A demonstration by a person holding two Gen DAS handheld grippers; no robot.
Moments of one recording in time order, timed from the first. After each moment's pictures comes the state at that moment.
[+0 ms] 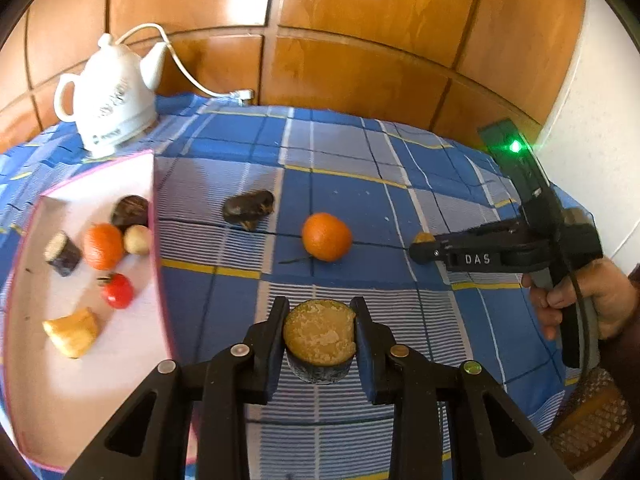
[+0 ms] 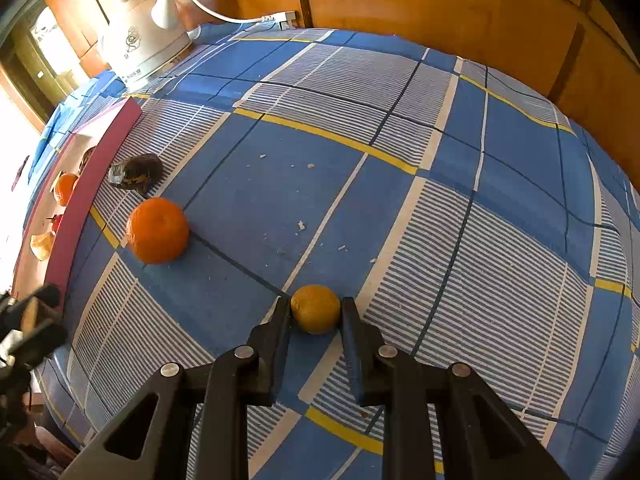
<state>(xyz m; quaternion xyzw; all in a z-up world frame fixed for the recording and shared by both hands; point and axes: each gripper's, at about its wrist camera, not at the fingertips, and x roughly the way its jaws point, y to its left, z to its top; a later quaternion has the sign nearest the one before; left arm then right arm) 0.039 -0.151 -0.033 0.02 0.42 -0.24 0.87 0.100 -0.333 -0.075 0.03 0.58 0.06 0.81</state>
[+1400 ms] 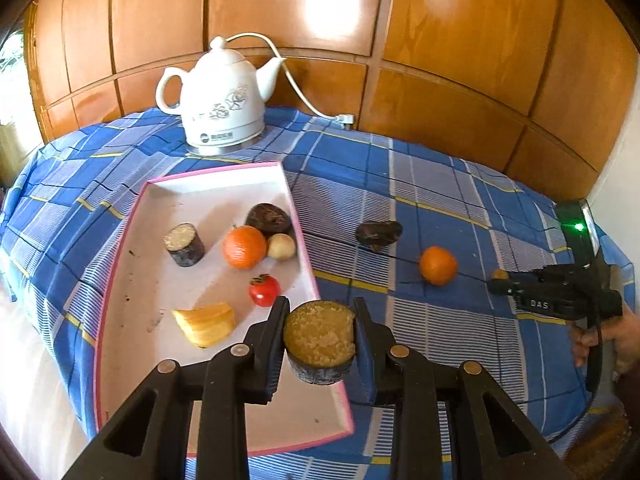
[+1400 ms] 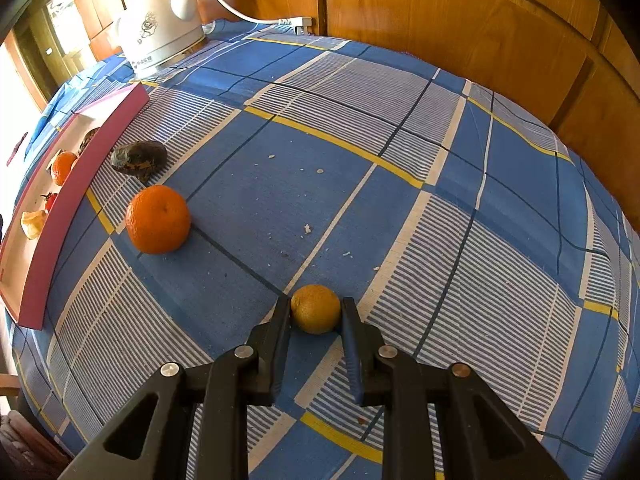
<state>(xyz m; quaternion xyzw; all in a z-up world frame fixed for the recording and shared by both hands) 0.041 -0.069 -0.007 0.00 0.41 -0.12 0.91 0.097 -0.325 -0.073 -0.02 0.56 0.06 0.83</state>
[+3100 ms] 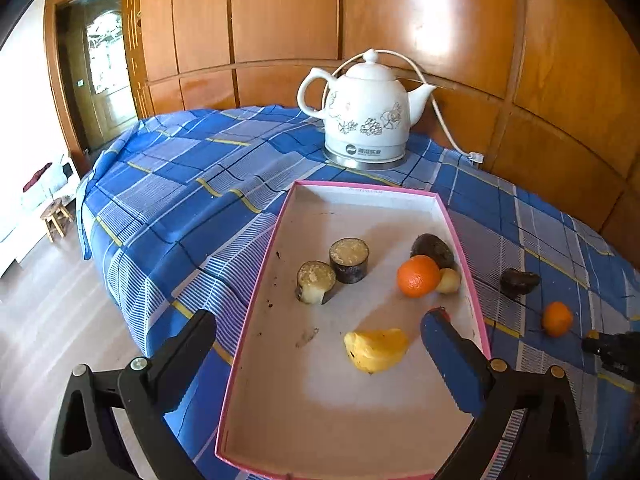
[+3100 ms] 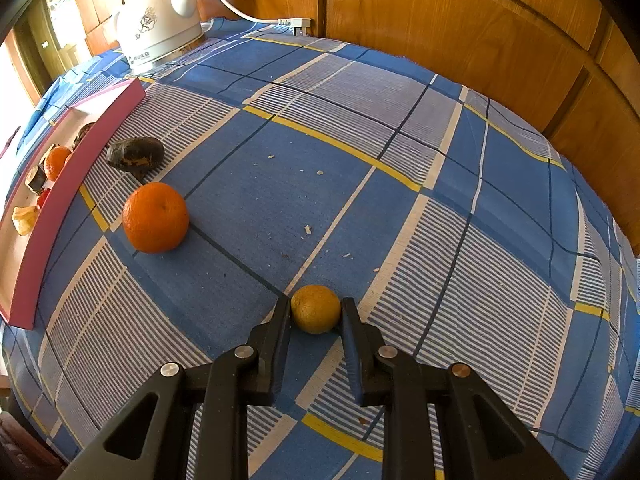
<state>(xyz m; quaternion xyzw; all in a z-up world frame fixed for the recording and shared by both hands) 0.050 0.021 -0.012 -0.03 0.38 0.06 0.92 0.098 -0.320 -0.073 -0.03 0.56 0.04 0.83</state>
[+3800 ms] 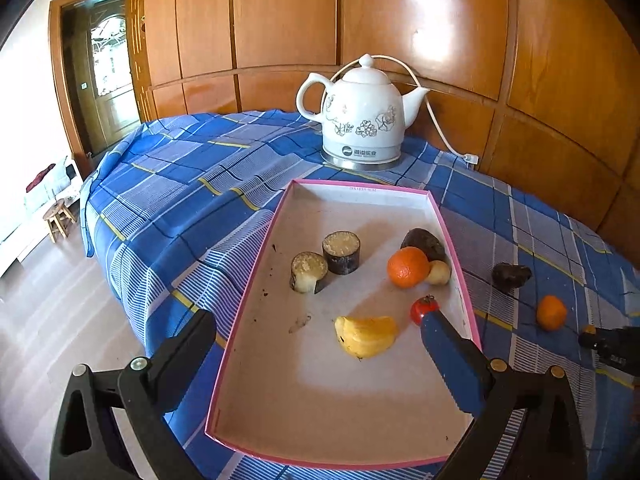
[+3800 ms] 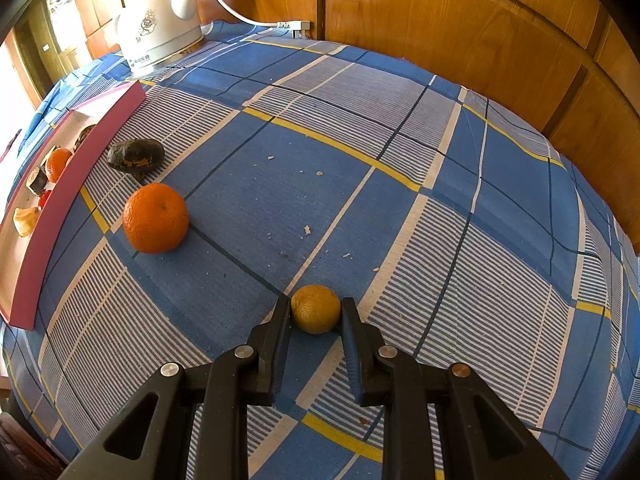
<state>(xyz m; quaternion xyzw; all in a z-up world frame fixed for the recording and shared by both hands) 0.036 0.013 -0.015 -0.03 0.37 0.06 0.93 0.097 -0.320 -0.072 -0.03 0.55 0.04 0.83</state>
